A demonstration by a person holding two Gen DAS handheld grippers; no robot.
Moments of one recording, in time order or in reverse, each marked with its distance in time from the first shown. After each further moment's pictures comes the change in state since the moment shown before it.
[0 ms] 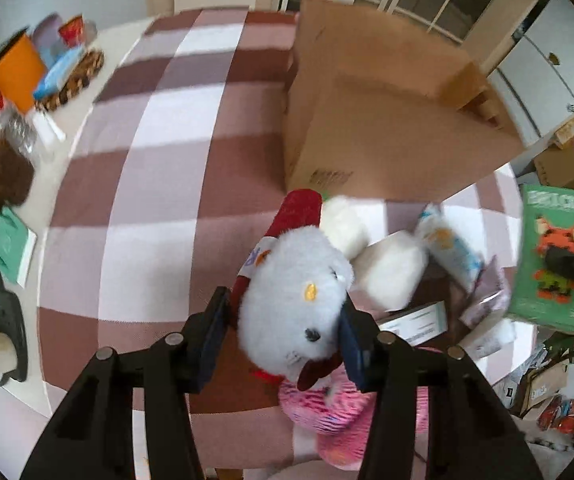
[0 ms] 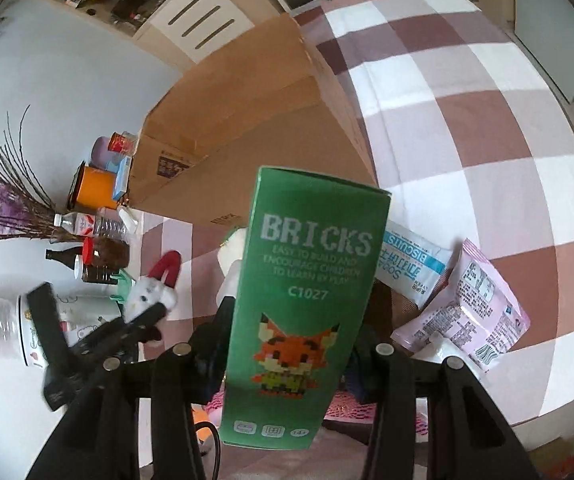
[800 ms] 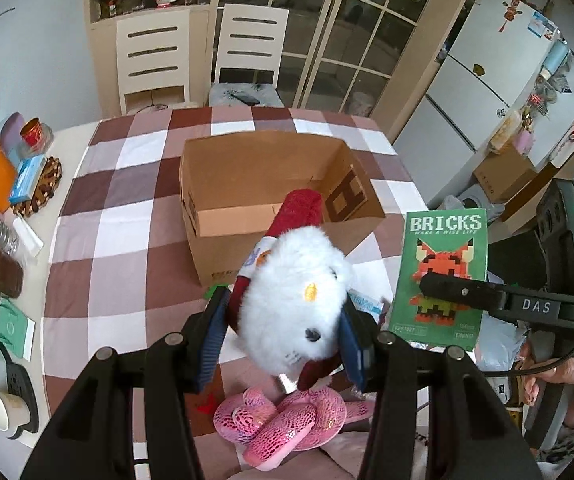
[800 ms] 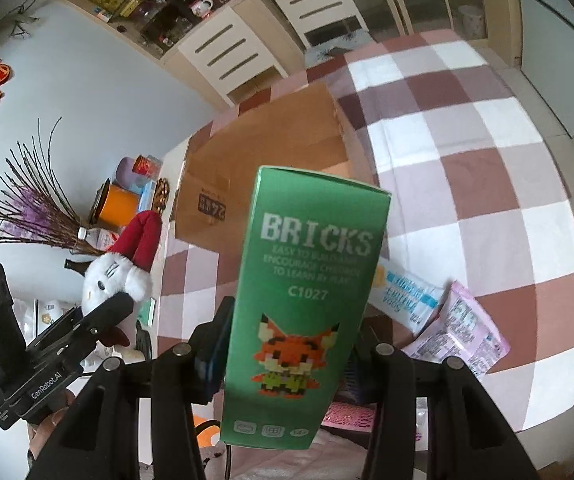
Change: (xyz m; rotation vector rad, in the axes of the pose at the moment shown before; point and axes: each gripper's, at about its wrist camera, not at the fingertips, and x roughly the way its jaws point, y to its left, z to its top) left arm -0.104 -0.073 0.038 0.150 -0.189 -0.124; right arm -0.059 0.021 0.009 -0.051 -0.132 0.014
